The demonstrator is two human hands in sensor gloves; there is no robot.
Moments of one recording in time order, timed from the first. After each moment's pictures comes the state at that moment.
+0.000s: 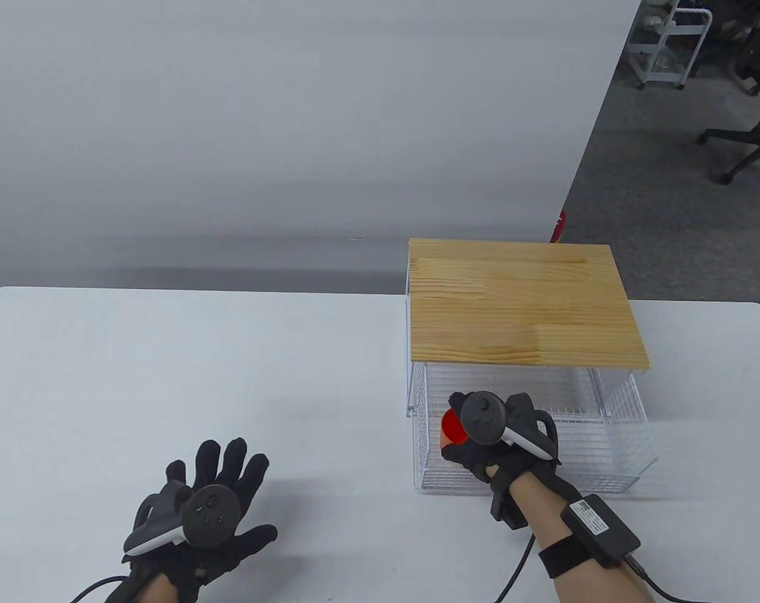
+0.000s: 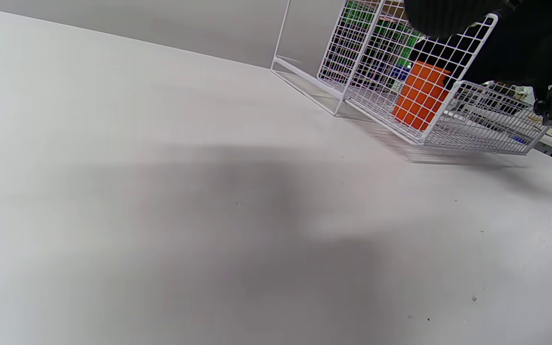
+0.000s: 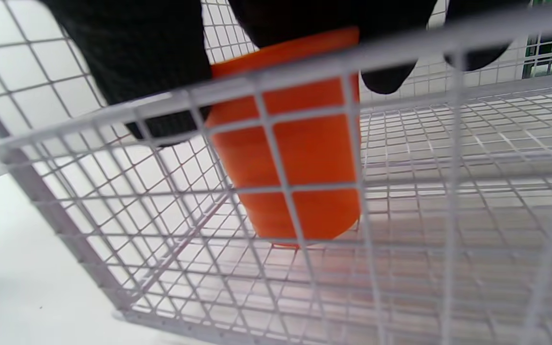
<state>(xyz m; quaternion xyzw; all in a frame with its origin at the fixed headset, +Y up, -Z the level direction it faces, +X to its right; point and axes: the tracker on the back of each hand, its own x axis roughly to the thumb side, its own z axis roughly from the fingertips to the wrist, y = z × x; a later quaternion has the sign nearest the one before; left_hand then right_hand) -0.247 -0.736 -0.259 -0.16 -0.22 0.08 0.96 0.151 -0.720 -0.384 0.14 0.08 0.98 0.11</state>
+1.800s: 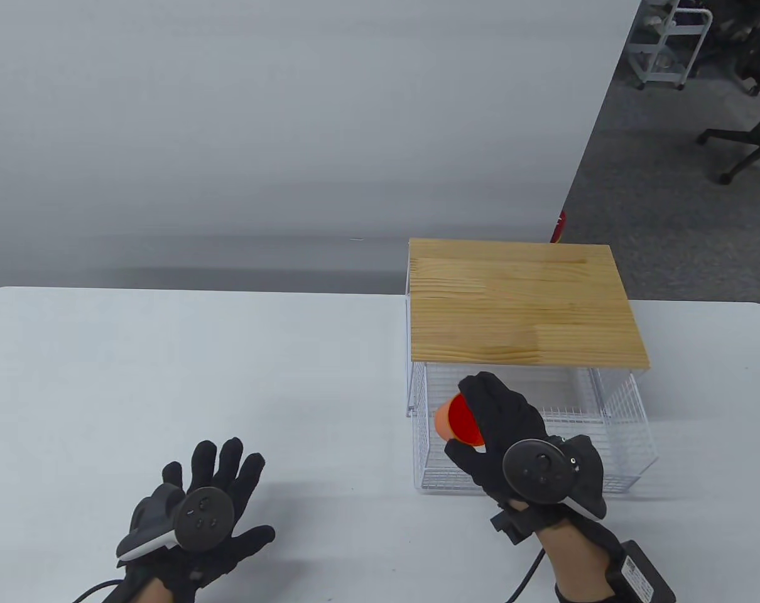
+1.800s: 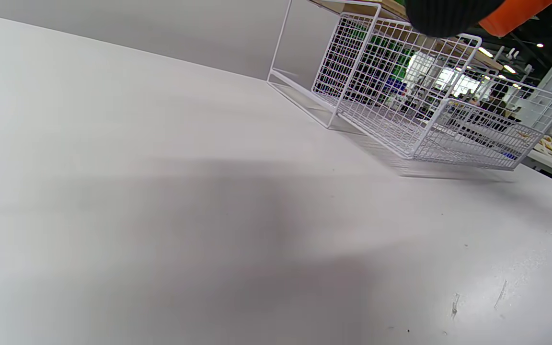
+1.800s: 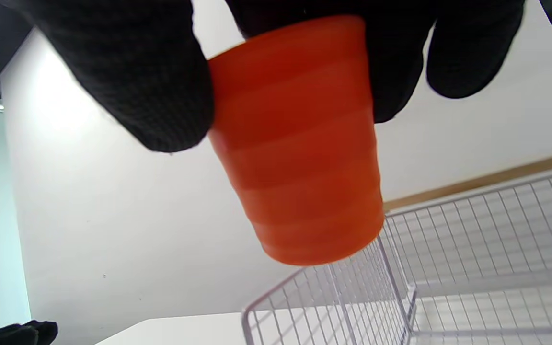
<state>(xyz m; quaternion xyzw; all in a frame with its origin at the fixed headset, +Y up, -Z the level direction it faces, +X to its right) -0.250 -0.732 -0.255 -0.15 -0.22 0.10 0.96 0.157 -0.612 -0.289 0.22 -0.18 0.94 0.20</state>
